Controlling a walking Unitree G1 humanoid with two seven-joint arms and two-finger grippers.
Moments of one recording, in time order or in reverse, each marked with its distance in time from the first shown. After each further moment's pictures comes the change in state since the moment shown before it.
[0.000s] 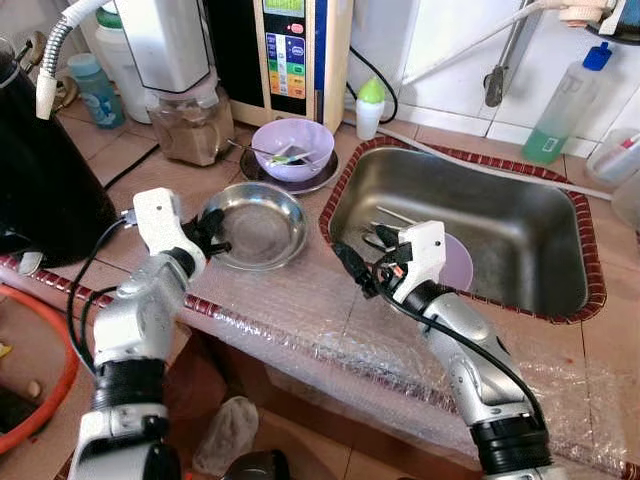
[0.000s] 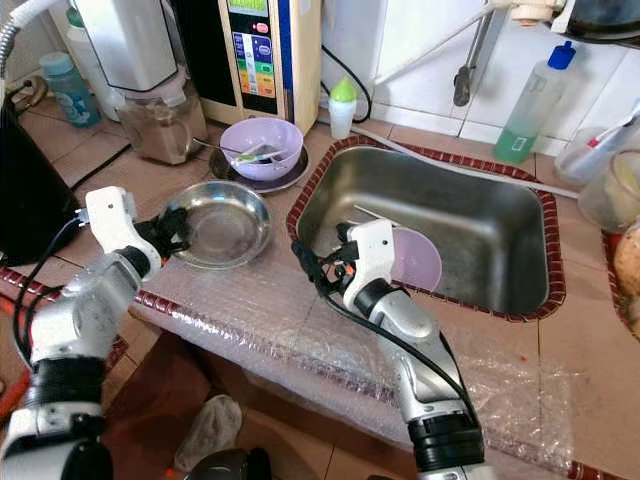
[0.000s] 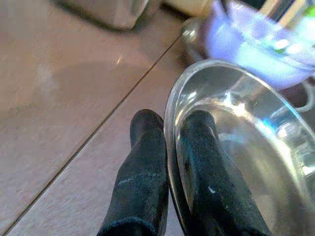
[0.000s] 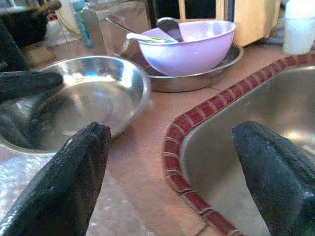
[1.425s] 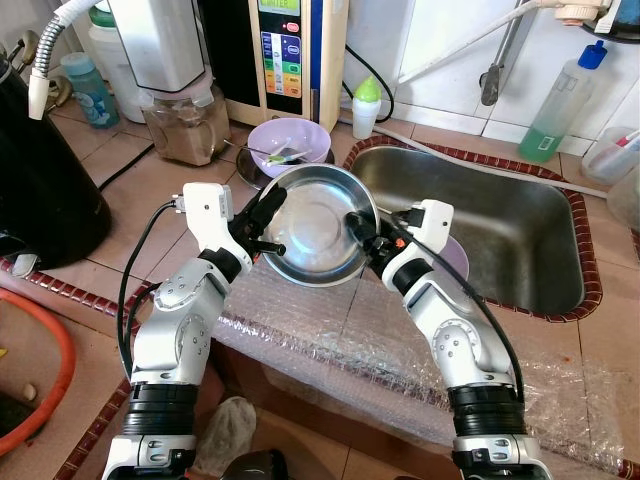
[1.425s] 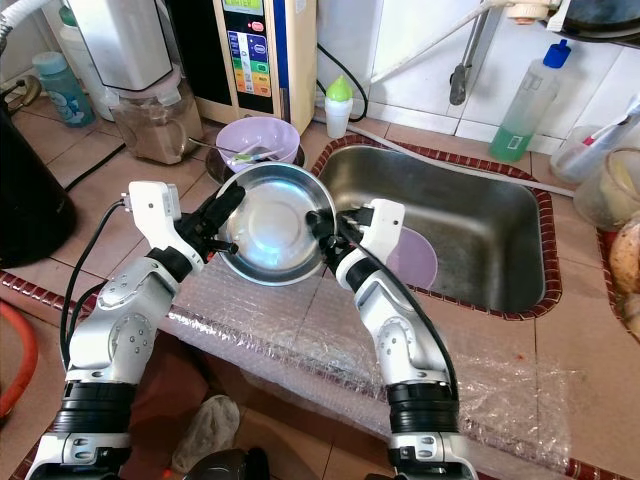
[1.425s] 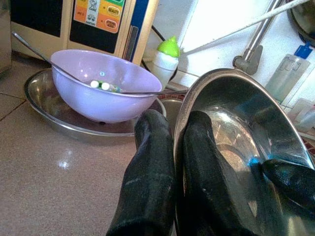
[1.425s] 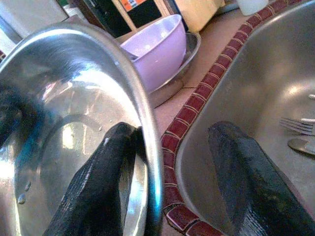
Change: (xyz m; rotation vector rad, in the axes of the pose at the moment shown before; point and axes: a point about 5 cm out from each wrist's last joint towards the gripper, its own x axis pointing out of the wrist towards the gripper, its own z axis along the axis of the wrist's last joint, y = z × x) left arm -0.012 -0.061 0.001 0.032 -0.164 -0.370; right arm 0.023 -0.011 0.013 0.387 -0.009 -0.172
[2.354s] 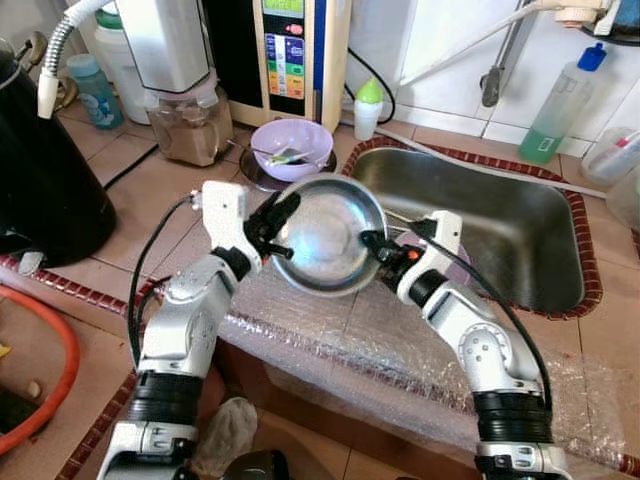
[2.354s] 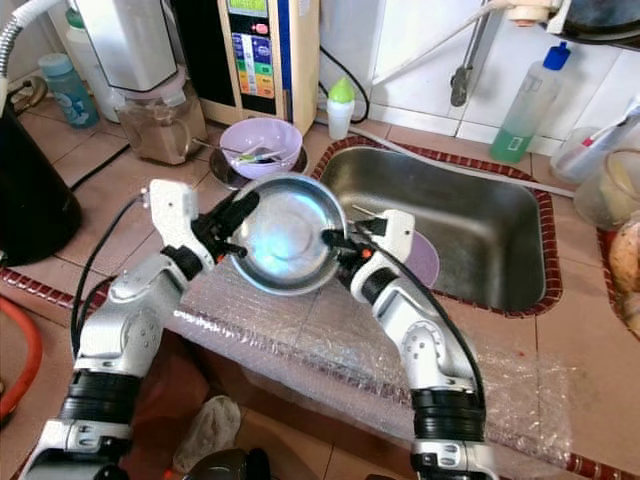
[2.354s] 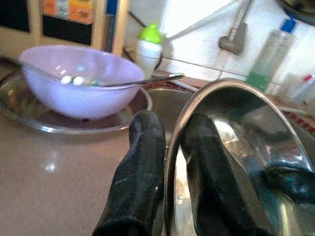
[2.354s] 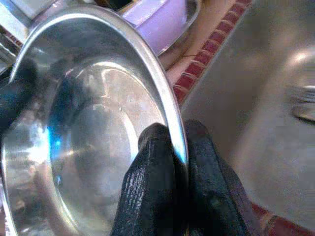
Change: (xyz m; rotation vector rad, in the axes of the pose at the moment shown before) left arm 0.011 -0.005 -0.005 0.102 0.064 -0.084; right arm -0.015 -0.019 0.000 0.011 0.121 0.024
